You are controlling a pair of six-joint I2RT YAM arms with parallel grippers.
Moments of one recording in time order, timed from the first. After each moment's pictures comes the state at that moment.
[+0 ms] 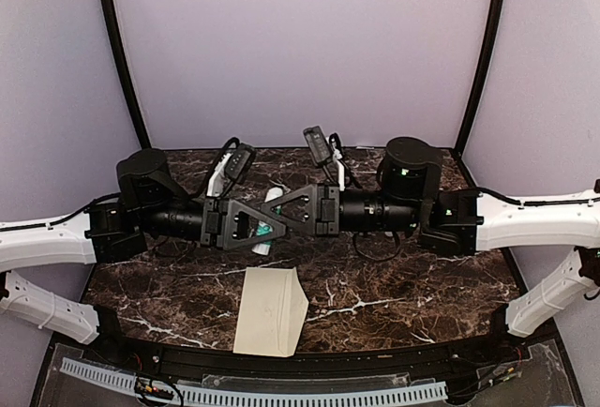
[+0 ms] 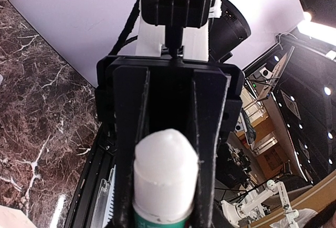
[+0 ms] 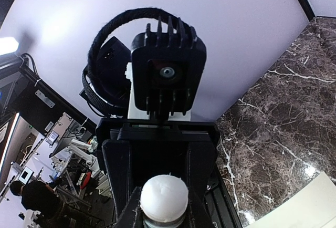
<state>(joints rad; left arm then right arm) -1.01 1.11 0.82 0.25 0.64 -0.85 1.19 1.38 1.06 0.30 -0.34 0.77</state>
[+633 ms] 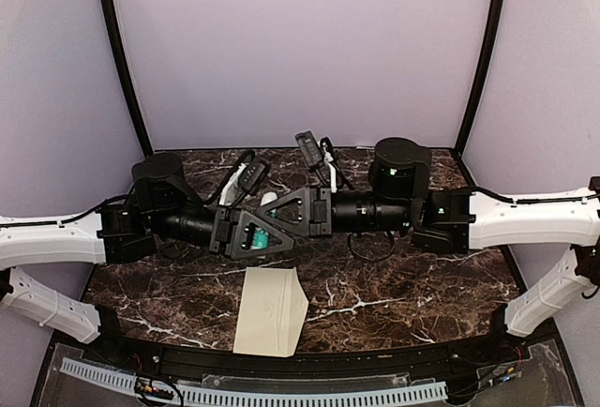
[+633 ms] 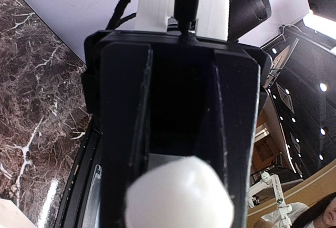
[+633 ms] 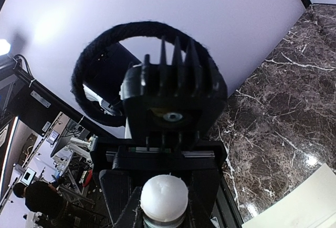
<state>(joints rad) -1.01 1.16 0.82 0.25 0.70 -0.86 1.19 1.41 1.08 0.27 -0.36 0.79</state>
